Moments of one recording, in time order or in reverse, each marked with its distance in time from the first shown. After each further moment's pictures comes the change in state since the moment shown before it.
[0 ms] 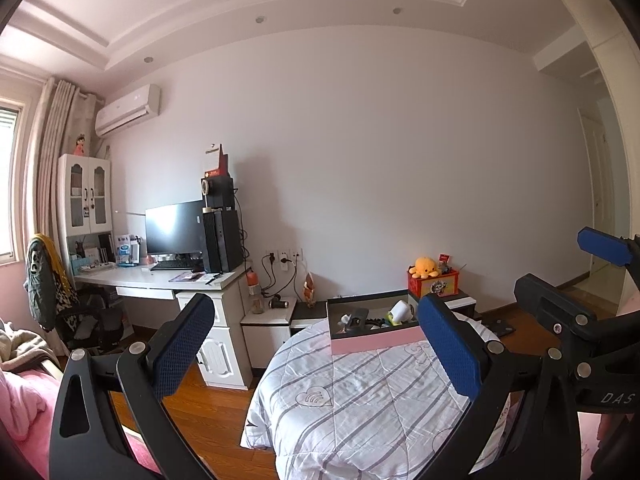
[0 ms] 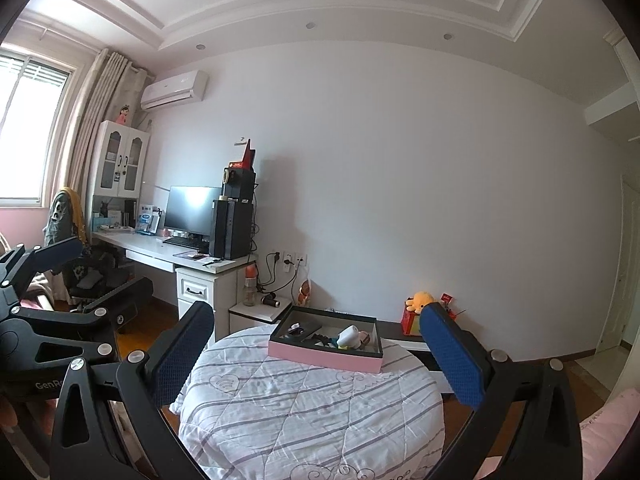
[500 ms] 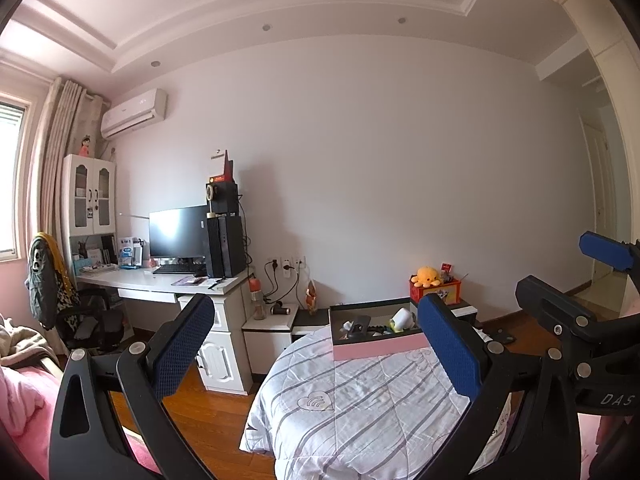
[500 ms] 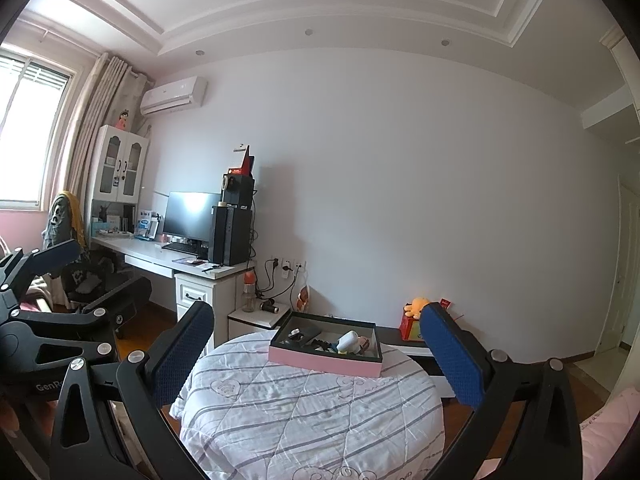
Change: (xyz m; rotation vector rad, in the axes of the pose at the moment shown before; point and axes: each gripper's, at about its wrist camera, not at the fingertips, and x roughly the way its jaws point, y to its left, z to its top) left arm -0.010 0.001 0.000 -0.018 -0.030 0.012; right arm -0.006 0.004 0.002 0.000 -0.021 -0.007
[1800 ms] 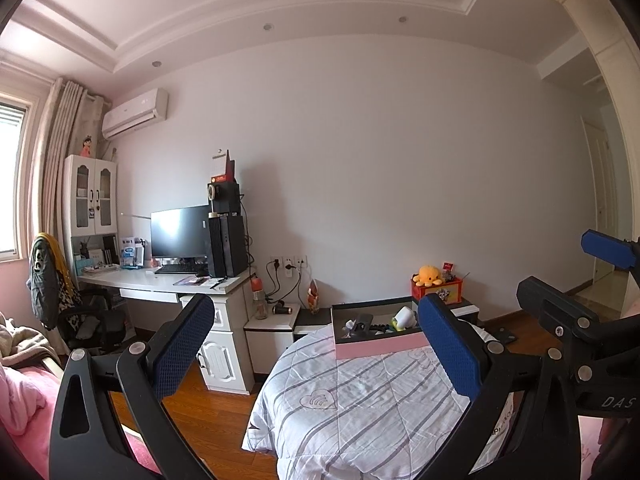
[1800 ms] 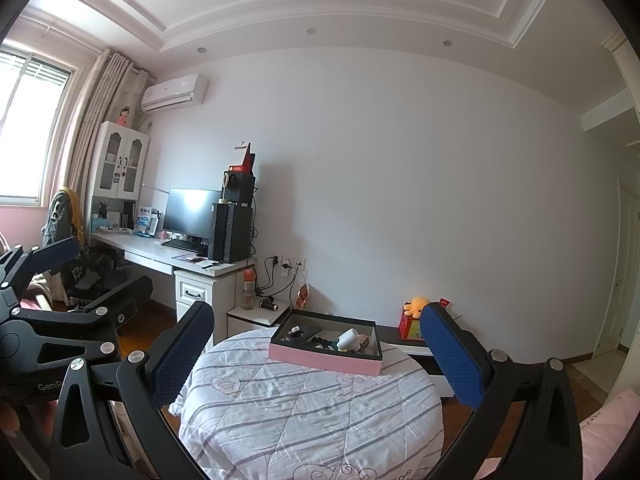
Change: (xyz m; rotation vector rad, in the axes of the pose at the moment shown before) left arm -0.004 0.003 0.002 -0.002 -0.002 0.007; right arm -0.006 0.005 0.001 -0.009 0.007 -0.002
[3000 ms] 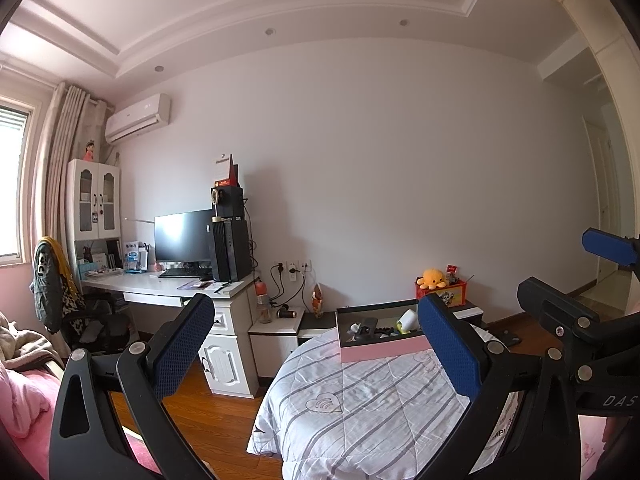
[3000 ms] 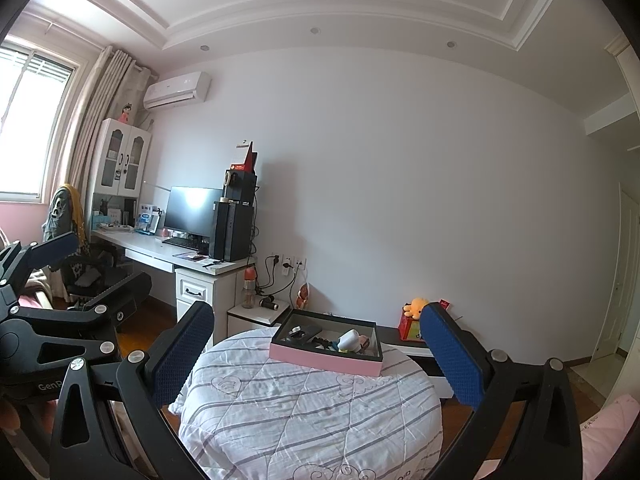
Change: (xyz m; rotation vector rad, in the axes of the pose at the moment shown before) left arm 0.000 0.003 -0.001 0.011 -0.013 0.014; right arm -0.002 0.000 0.005 -0.013 0.003 0.000
